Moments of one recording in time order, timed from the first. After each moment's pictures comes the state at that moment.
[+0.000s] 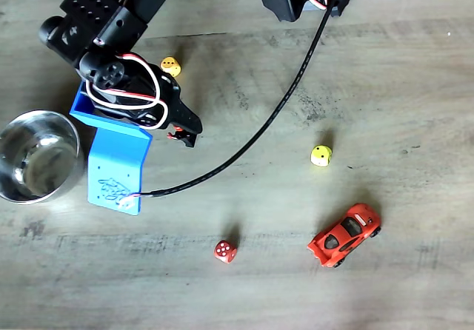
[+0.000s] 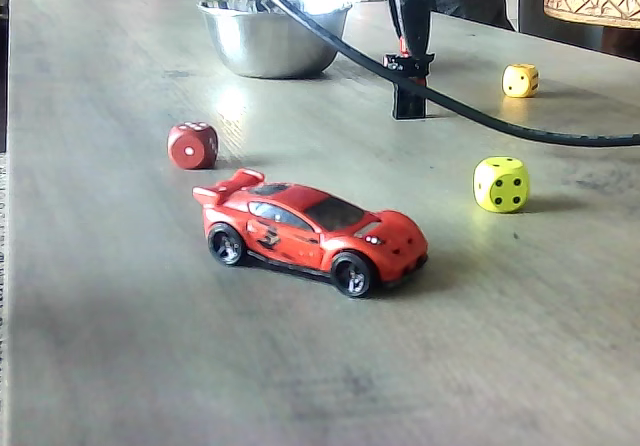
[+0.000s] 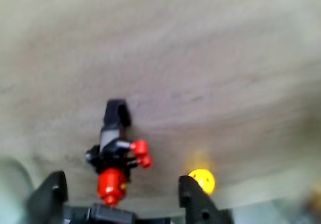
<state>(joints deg) 35.0 76.2 80.2 78.2 -106.7</state>
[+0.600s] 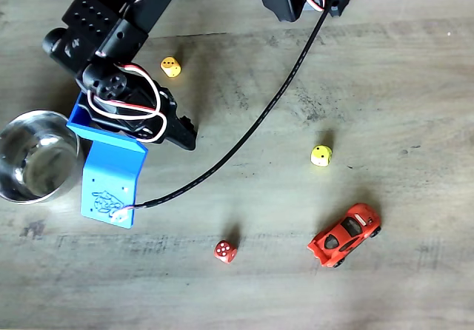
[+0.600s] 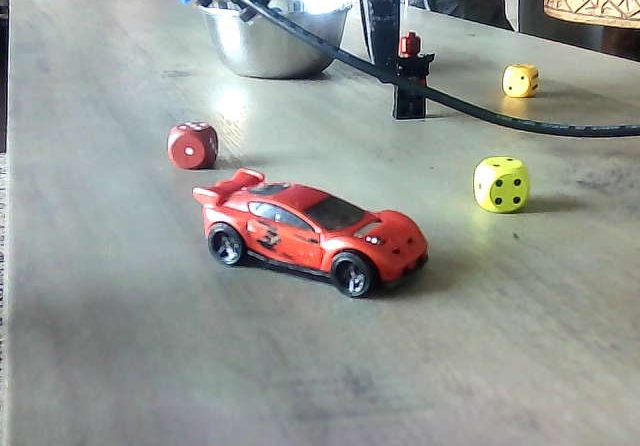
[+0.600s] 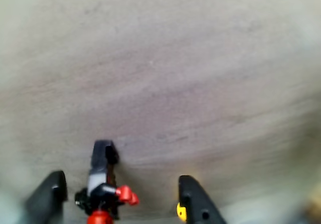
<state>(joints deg) 35.0 73.5 80.2 72.6 -106.7</state>
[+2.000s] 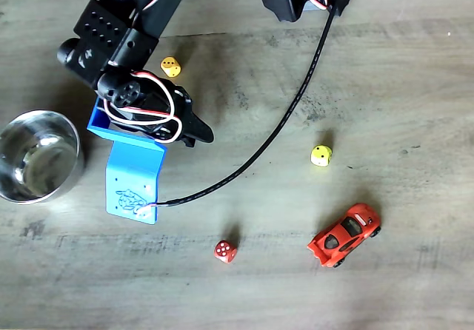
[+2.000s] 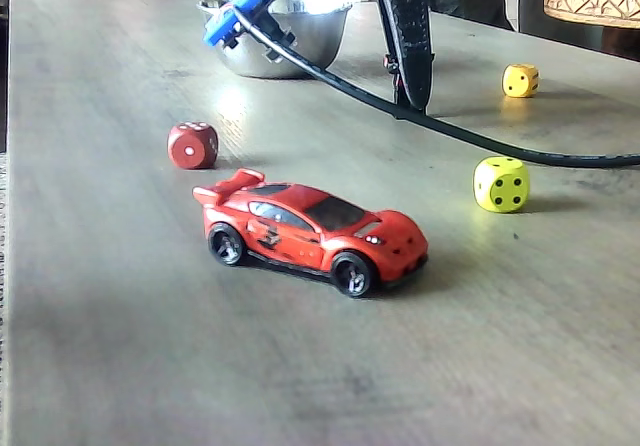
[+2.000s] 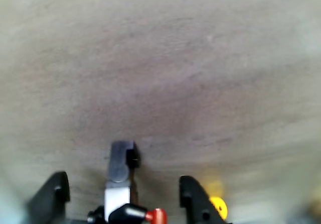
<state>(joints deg) 34.0 72.8 85.3 72.7 -106.7</state>
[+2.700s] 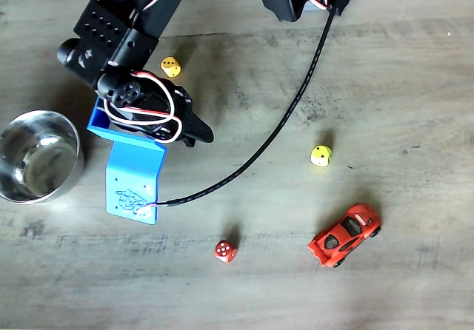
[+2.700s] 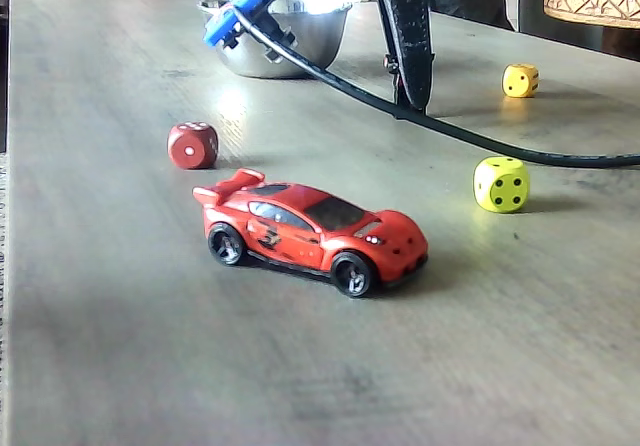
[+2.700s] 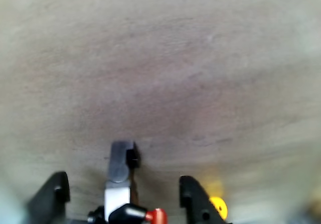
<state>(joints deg) 34.0 72.8 85.3 72.7 -106.7</state>
